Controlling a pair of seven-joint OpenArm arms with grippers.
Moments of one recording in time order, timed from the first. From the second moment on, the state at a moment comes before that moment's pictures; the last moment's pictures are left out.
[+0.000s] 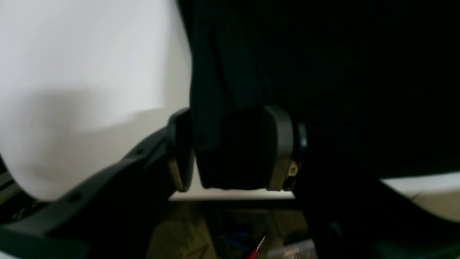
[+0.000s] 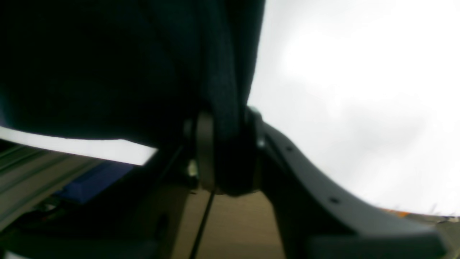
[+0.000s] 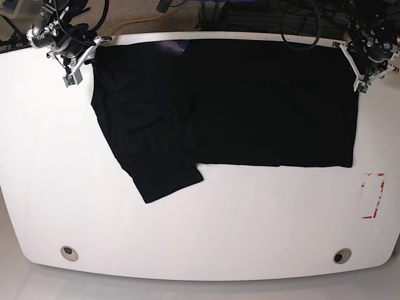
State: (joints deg) left arm 23.9 -12.9 -36.5 102.0 0.8 -43.0 54.6; right arm -23.6 6.1 38.9 104.7 26.3 41.1 -72.1
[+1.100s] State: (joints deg) left arm 2.4 -11.8 -30.9 109.7 2.4 -43.0 62.3; right arm 7.9 10.2 32.5 90.2 25.2 41.1 -72.2
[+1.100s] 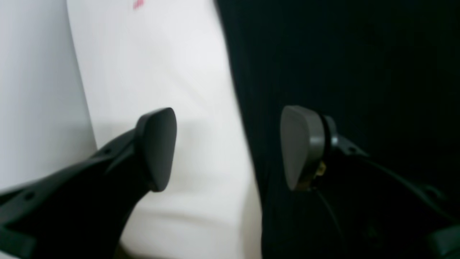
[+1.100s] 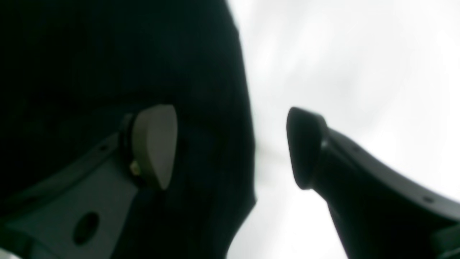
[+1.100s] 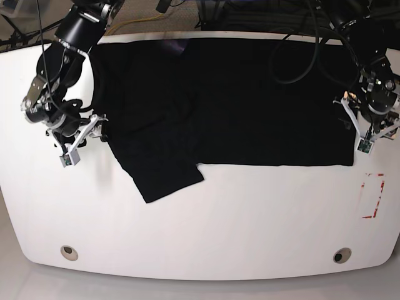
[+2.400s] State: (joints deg) left arm -14.4 -16.1 -29.5 78.4 2.0 -37.6 52.0; right arm 27.2 11.6 6.5 42.3 26.0 41.0 -42.1
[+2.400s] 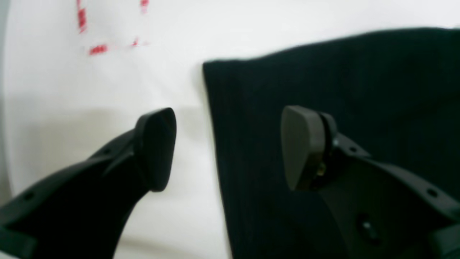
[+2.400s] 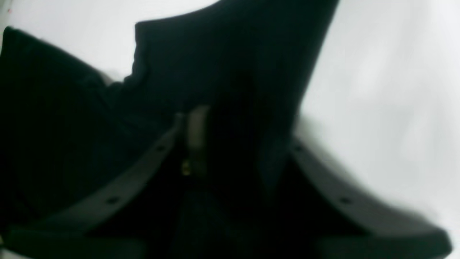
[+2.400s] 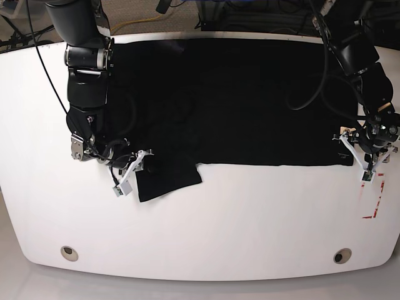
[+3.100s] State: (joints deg) left arm -21.1 -20.0 -29.3 53.7 -0.6 -33.8 40.7; right arm 27.3 11.2 6.5 42.3 25.7 40.9 -42.5
